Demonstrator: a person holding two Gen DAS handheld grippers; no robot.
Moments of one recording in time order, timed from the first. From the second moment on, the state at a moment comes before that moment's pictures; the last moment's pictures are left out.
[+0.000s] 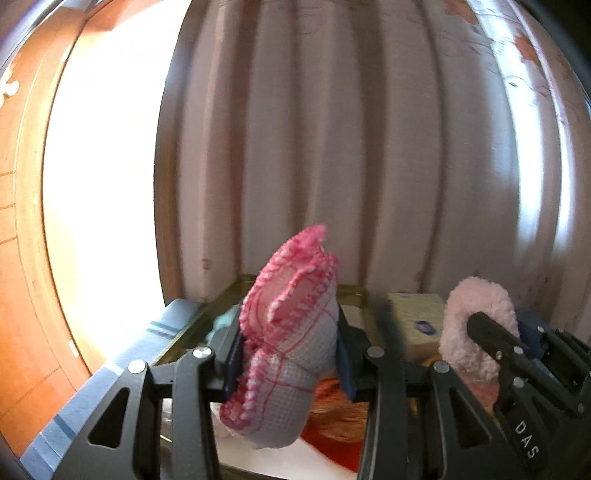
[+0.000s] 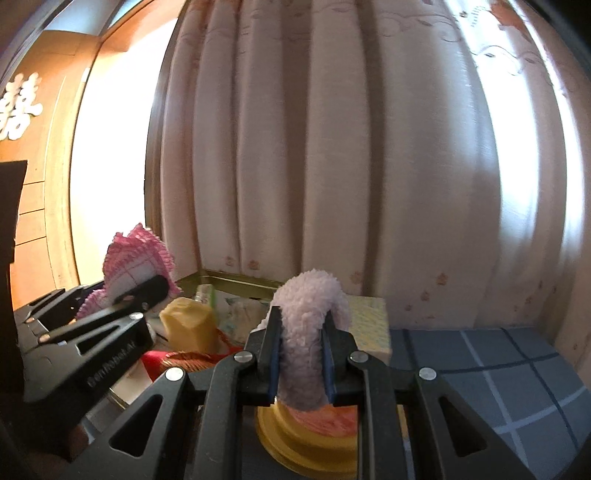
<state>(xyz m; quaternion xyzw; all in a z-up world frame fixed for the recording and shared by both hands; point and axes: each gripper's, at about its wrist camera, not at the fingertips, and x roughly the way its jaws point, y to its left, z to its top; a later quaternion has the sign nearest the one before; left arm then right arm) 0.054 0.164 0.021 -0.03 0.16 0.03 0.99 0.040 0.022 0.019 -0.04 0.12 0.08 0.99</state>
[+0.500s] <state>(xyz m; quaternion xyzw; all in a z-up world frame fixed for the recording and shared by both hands) 0.077 0.202 0.016 -0.05 0.20 0.07 0.98 0.086 0.088 0.014 -0.06 0.12 0.11 0.98</state>
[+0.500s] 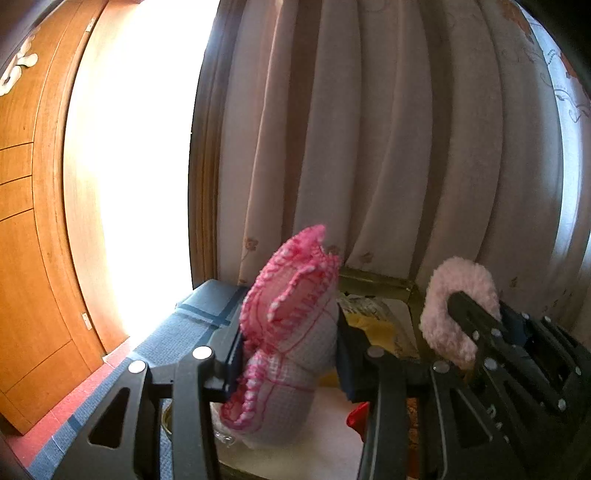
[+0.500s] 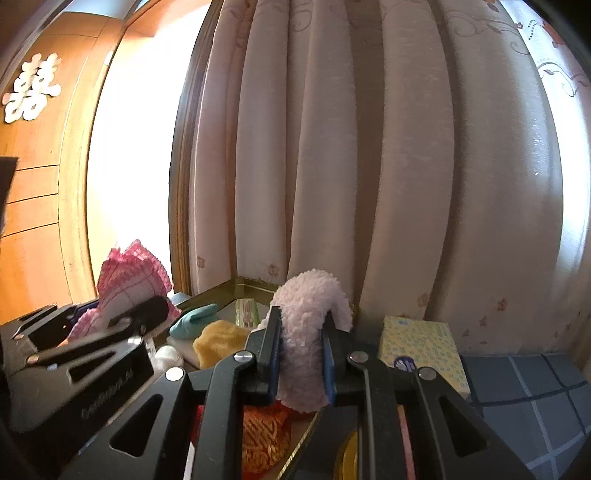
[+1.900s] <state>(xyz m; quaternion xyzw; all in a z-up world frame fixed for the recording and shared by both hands) 0.080 0.176 0.022 0.00 0.20 0.11 0.97 0.138 0.092 0.025 -0.01 0.18 0.16 0.97</state>
